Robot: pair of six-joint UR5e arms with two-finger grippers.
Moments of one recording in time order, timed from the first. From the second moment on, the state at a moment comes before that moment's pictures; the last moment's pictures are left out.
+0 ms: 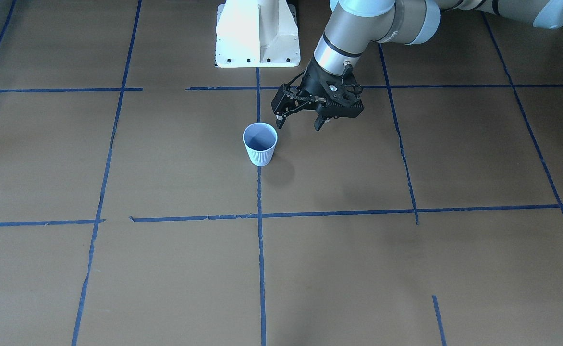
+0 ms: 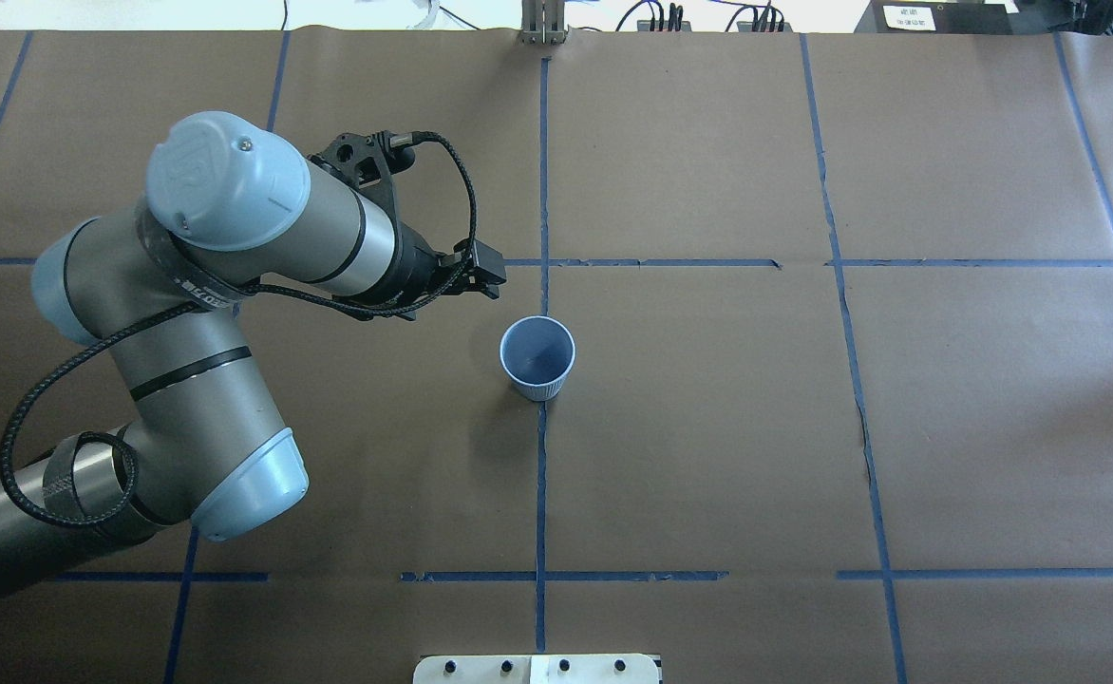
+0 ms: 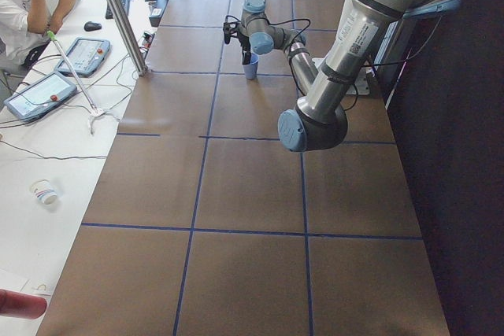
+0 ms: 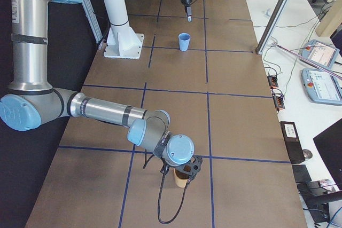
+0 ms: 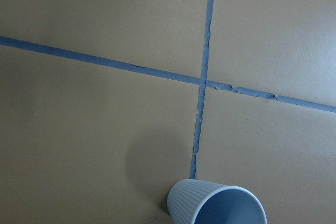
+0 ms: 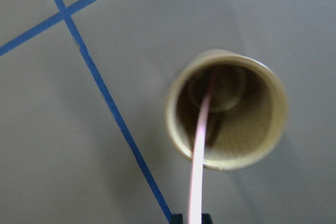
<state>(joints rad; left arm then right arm) -0.62 -2.18 -1.84 -1.78 -1.93 -1.42 1.70 -1.66 1.53 -1.80 2.48 0.08</state>
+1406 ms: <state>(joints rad) -0.64 -2.16 -1.84 -1.78 -1.93 -1.42 1.89 -1.64 1.92 -2.18 2.47 0.08</state>
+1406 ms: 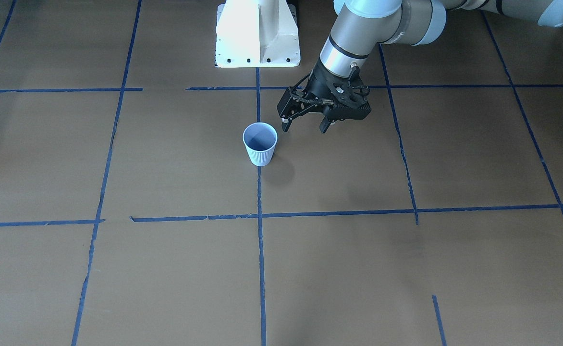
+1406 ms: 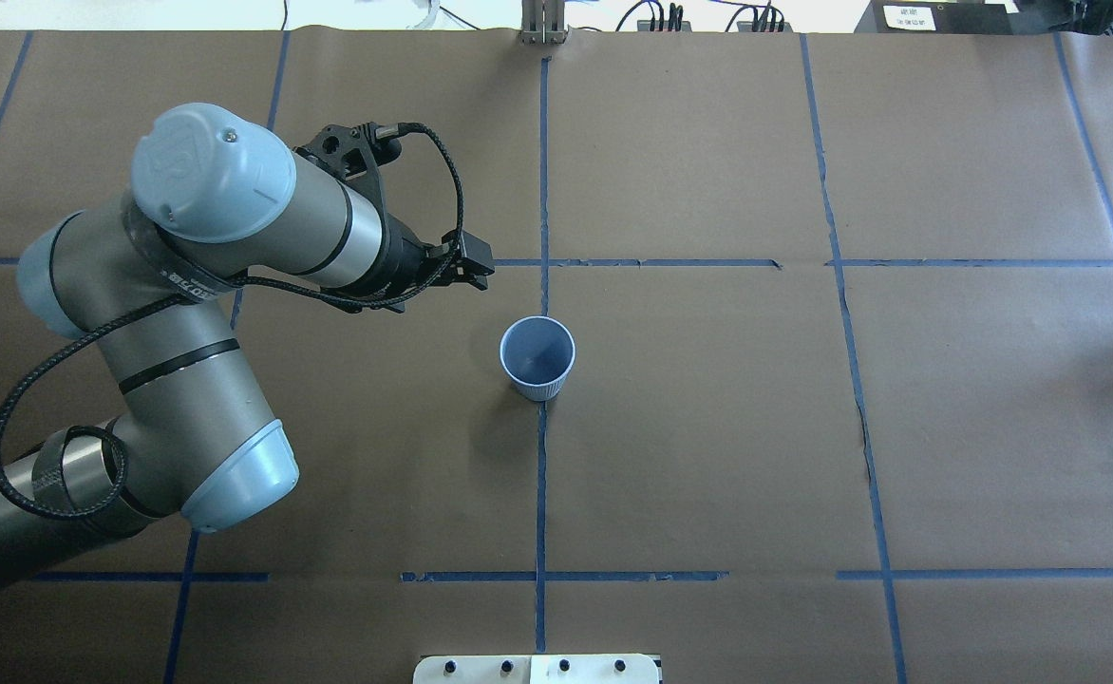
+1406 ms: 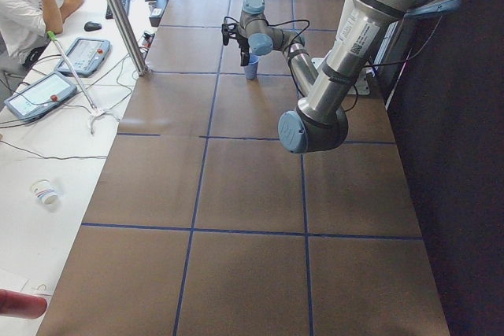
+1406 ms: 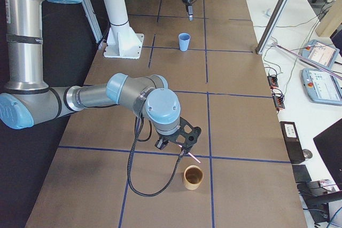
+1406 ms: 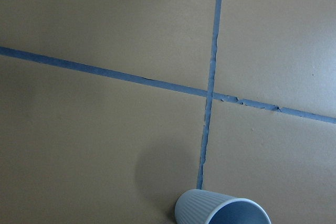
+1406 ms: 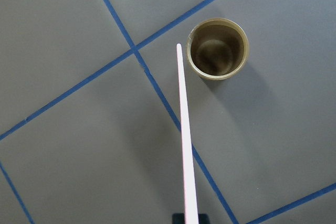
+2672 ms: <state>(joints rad) -0.78 -2.14 -1.84 -1.79 -1.93 -1.38 1.10 -1.14 1.94 -1.90 2.85 0.86</state>
